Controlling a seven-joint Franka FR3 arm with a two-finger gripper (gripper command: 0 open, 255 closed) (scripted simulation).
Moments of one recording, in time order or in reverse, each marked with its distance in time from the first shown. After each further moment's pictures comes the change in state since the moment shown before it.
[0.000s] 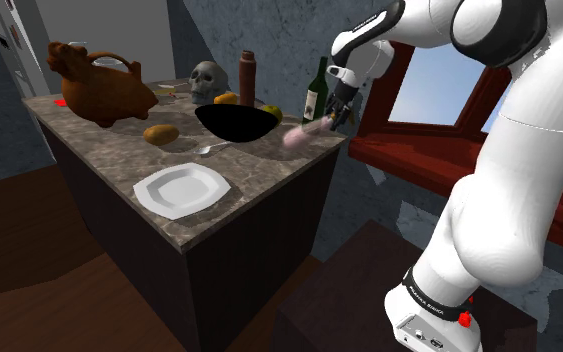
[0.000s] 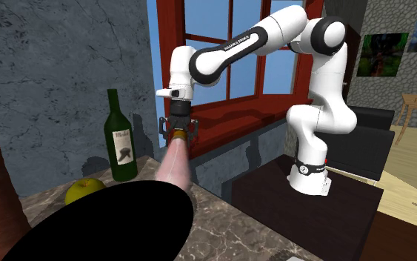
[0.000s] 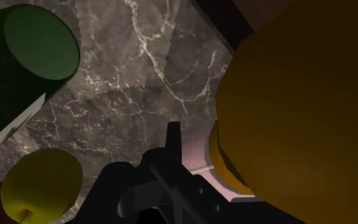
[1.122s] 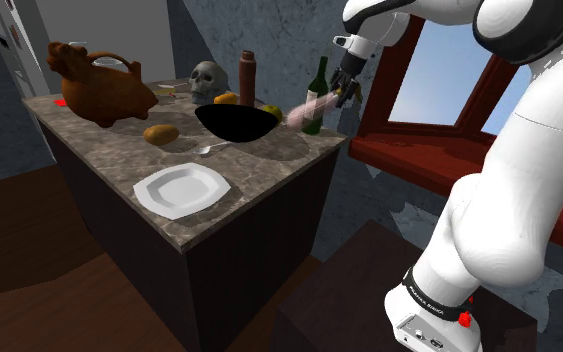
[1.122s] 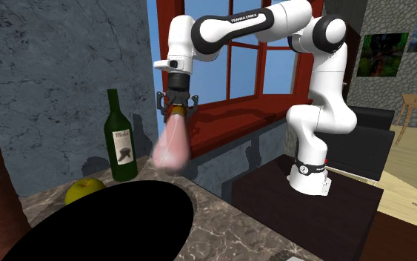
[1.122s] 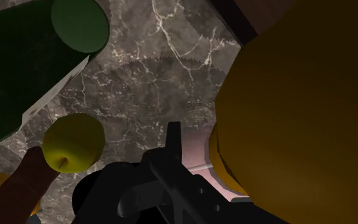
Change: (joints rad) arm 0.015 -0.084 -0.010 0.156 -0.107 -0.195 0.100
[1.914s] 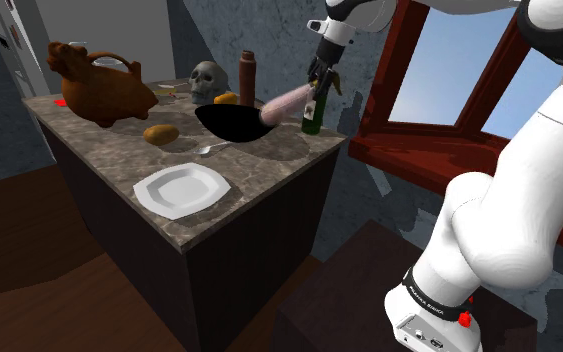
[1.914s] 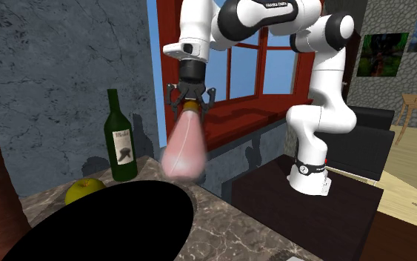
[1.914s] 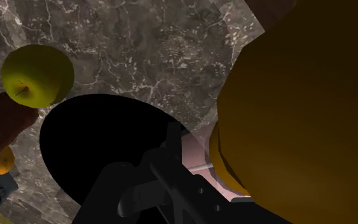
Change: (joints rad) arm 0.112 -0.139 0.137 -0.041 -0.140 -0.008 0.295
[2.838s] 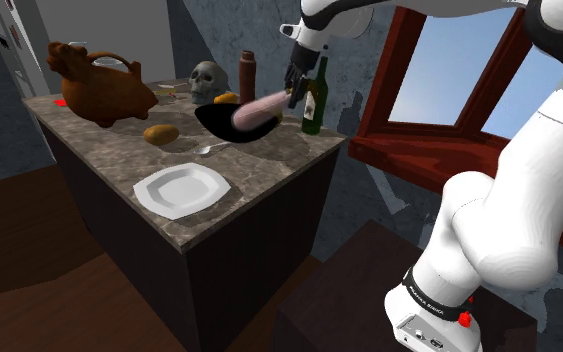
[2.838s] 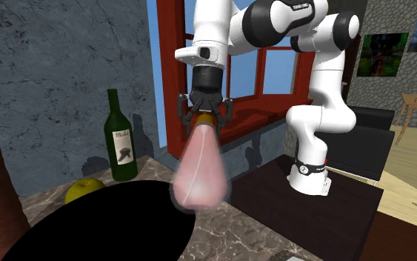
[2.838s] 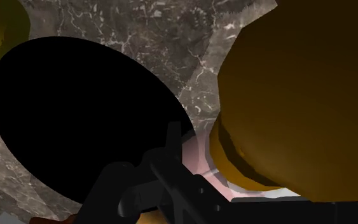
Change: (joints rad) arm 0.068 -0.003 0.100 -0.060 -0.022 0.076 0.173
